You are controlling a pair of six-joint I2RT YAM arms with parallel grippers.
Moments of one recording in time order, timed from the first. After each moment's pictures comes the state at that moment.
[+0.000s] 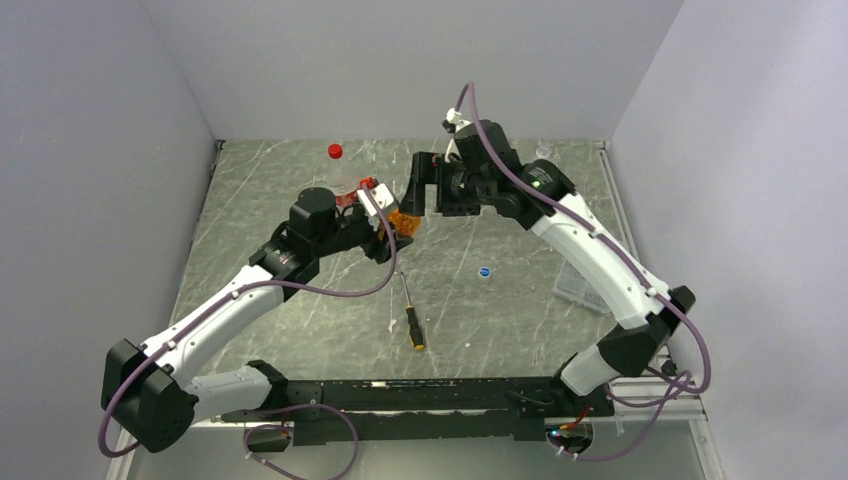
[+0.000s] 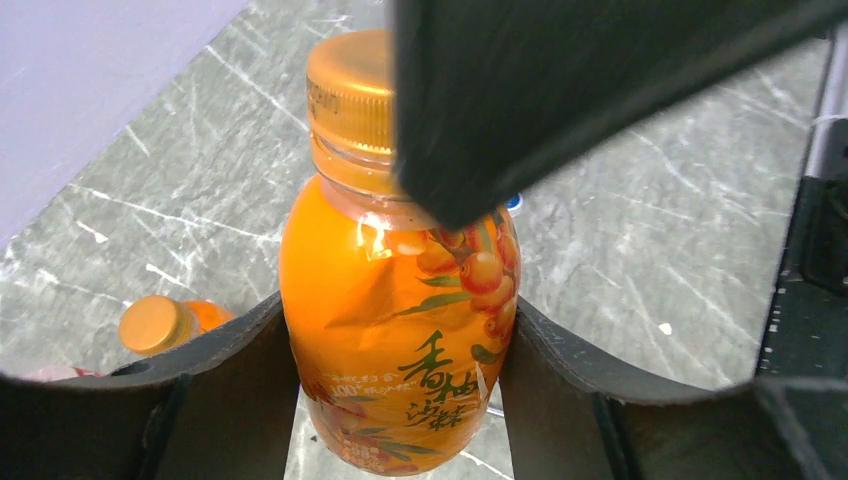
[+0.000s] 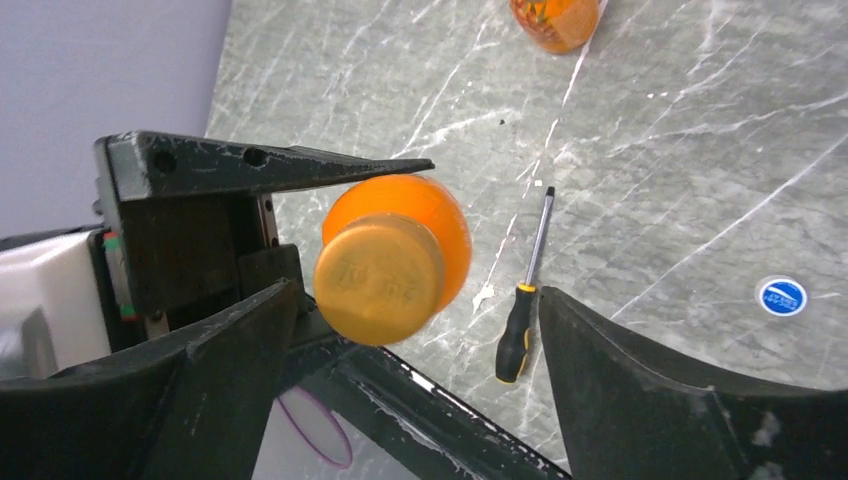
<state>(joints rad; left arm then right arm) -0.60 1.15 0.92 -0.02 0.41 0.19 0.74 1.55 1.79 -0.90 -0.09 0.61</state>
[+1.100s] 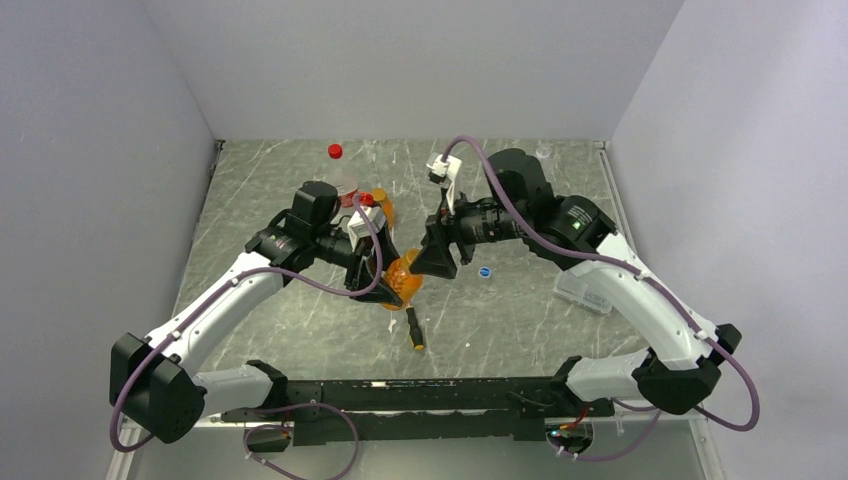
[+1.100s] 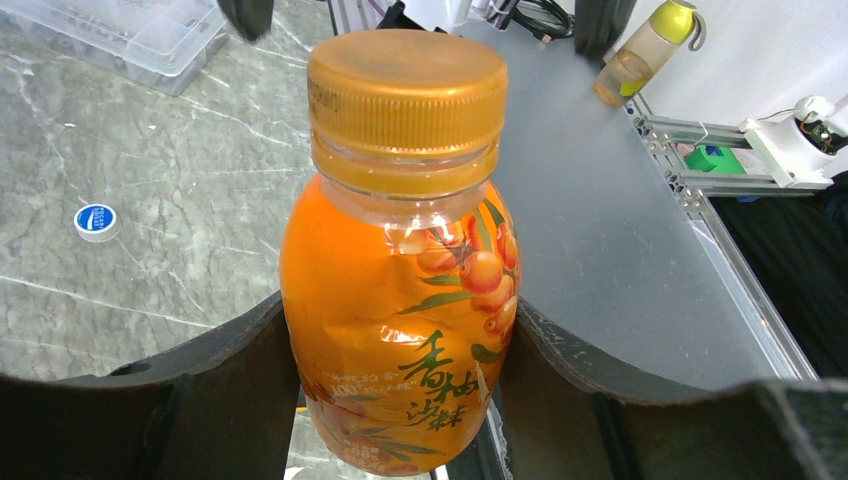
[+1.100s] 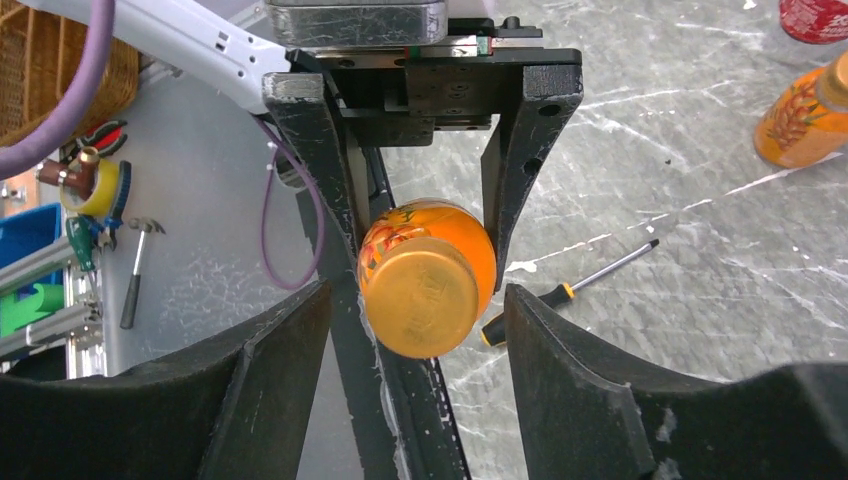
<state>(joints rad) -0.52 1.19 1.00 -0.39 1.31 0.24 0.81 1.28 1.59 -0.82 -0.56 0.07</state>
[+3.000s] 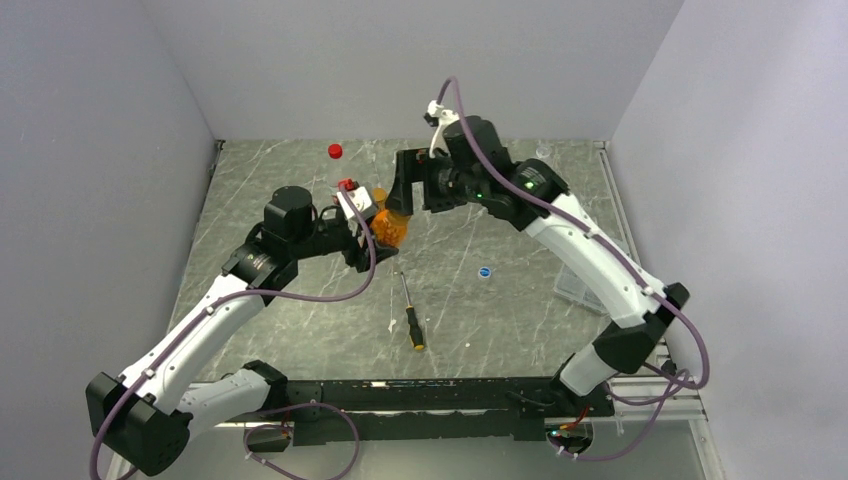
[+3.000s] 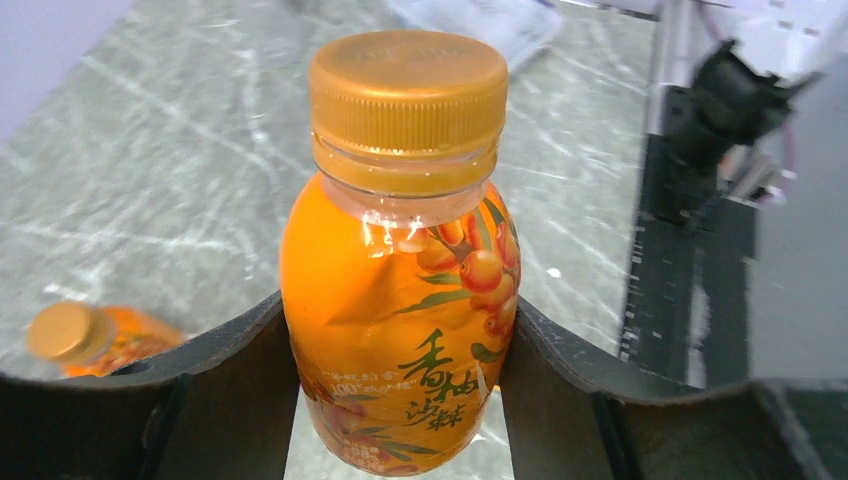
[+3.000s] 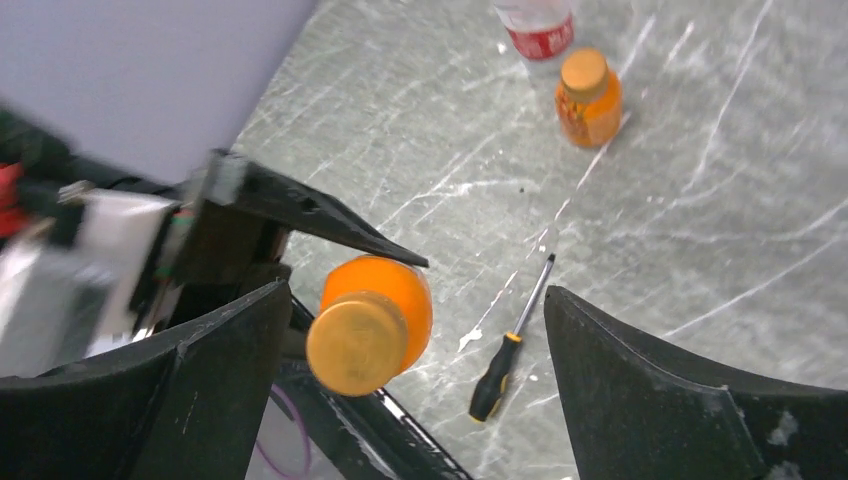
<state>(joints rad) -0.51 1.03 0.95 -0.22 0.67 0.19 0.79 1.53 1.86 -0.85 -0.09 0.47</state>
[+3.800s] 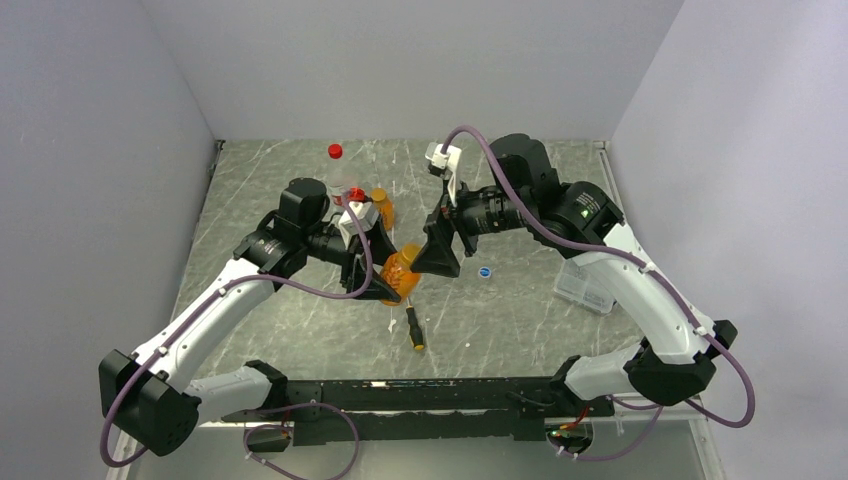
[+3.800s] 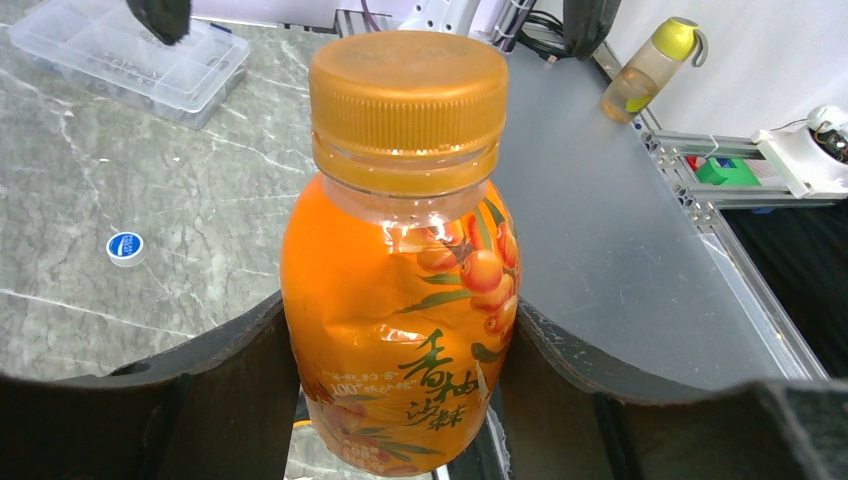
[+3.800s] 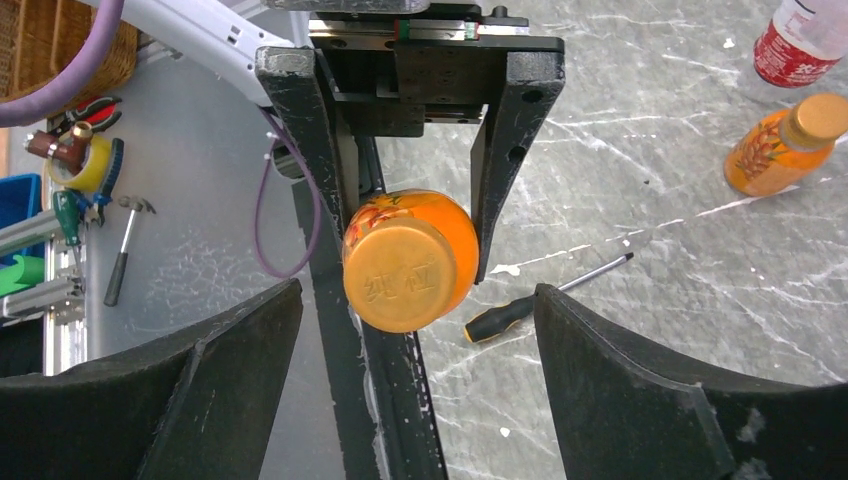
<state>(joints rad) -0.51 1.13 1.02 -0.33 1.30 0.16 0.81 1.34 1.75 -0.94 -0.59 -0.02</state>
